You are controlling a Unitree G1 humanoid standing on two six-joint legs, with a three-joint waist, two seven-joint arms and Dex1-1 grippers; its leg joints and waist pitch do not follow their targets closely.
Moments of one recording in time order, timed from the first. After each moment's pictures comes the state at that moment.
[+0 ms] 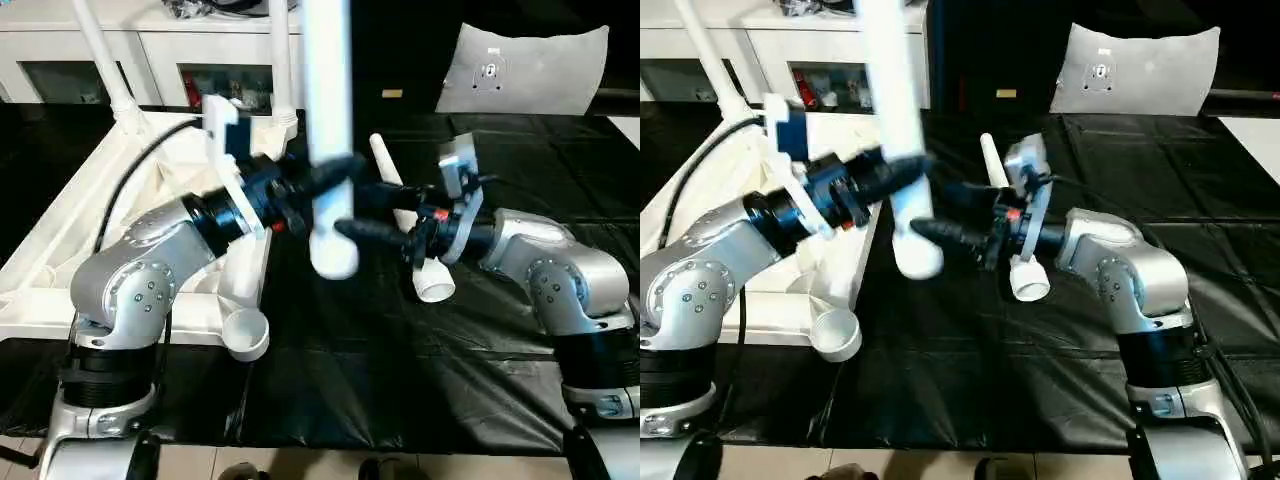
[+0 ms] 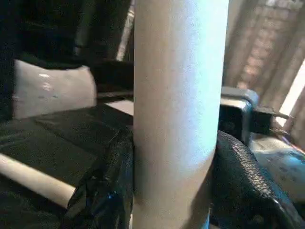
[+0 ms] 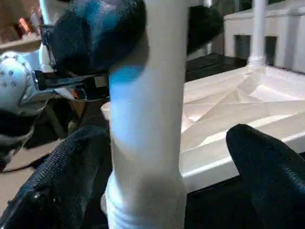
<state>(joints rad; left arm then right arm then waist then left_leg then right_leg) -0.55 0.30 0.01 -0.21 -0.73 0.72 -0.71 -0.58 -0.41 0.09 0.05 0.58 0.62 1.06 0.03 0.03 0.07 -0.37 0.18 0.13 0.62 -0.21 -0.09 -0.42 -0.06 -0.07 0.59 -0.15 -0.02</state>
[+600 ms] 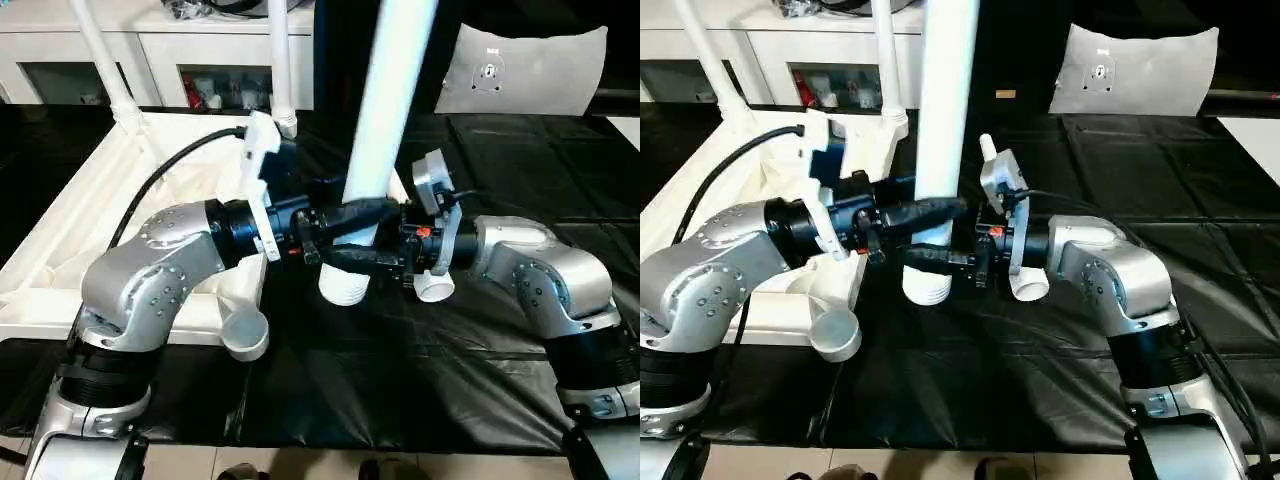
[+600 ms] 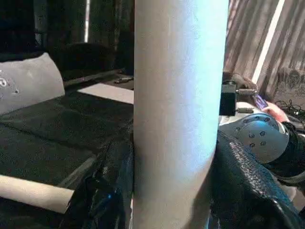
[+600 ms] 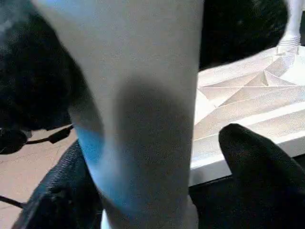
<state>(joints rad) -0.56 0.34 -0.09 -0.22 -0.66 0.66 -0.80 -0.59 -0.40 0.15 0.06 0.55 0.62 1.10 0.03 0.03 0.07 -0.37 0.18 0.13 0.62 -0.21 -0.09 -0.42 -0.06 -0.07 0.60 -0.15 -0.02</state>
